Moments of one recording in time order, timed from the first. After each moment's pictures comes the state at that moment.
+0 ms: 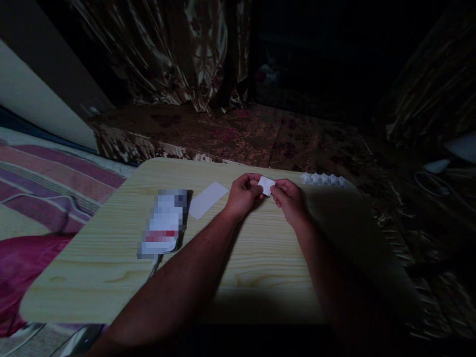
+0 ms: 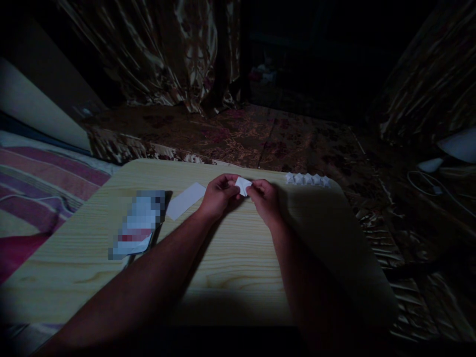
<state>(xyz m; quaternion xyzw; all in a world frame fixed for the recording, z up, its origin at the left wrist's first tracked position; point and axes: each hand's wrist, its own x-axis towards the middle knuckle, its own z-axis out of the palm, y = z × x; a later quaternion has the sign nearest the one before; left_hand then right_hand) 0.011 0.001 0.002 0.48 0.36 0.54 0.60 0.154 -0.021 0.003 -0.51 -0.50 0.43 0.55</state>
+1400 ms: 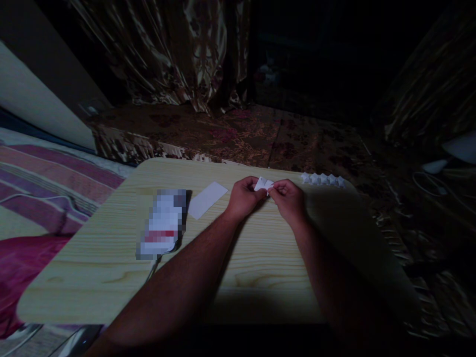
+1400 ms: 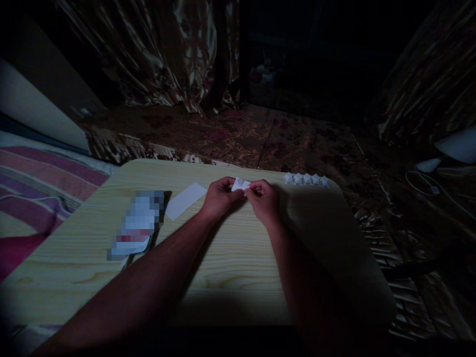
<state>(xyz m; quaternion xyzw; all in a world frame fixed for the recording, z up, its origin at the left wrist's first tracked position) 0.014 0.001 -0.006 0.53 0.39 0.52 0.54 0.150 -0.019 -0.006 -0.52 -0.53 0.31 0.59</state>
